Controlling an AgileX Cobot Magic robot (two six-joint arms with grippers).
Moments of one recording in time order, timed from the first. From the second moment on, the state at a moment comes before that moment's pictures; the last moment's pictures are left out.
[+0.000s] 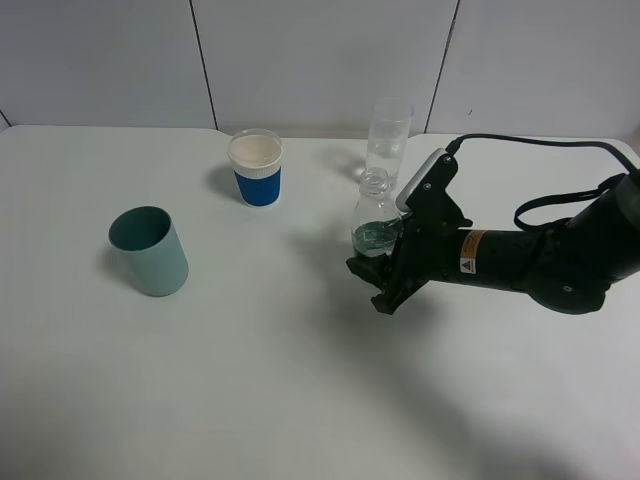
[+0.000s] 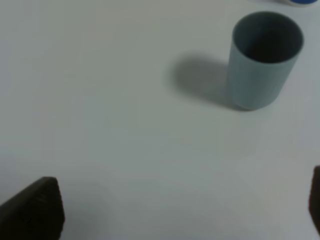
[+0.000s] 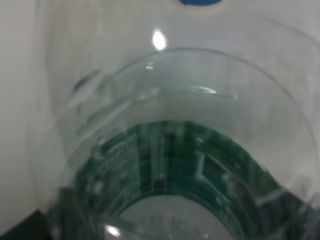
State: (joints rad) left arm 0.13 0.13 -0.52 -0.12 1.06 0.20; right arm 0.40 1.92 -0.52 -0.55 -0.83 -0.03
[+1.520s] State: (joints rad) left arm 0.13 0.13 -0.52 -0.12 1.06 0.20; right arm 0.40 1.53 -0.51 -0.55 -0.66 0.16
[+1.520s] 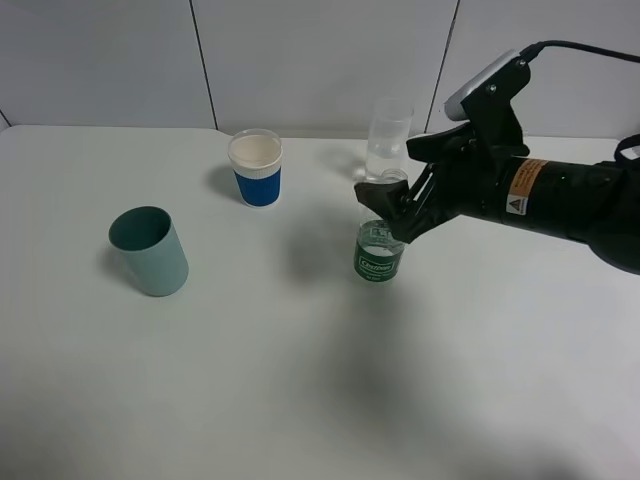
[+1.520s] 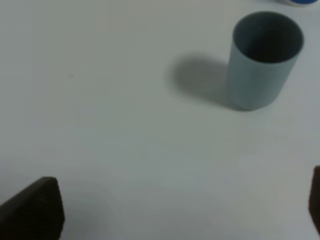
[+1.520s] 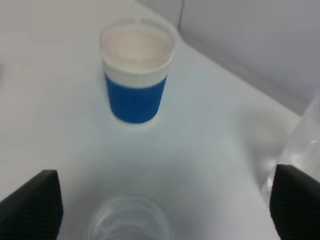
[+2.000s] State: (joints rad) left arm 0.13 0.13 -0.52 -0.12 1.06 0.20; right arm 0.40 1.37 -0.51 -0.53 -0.53 0.17
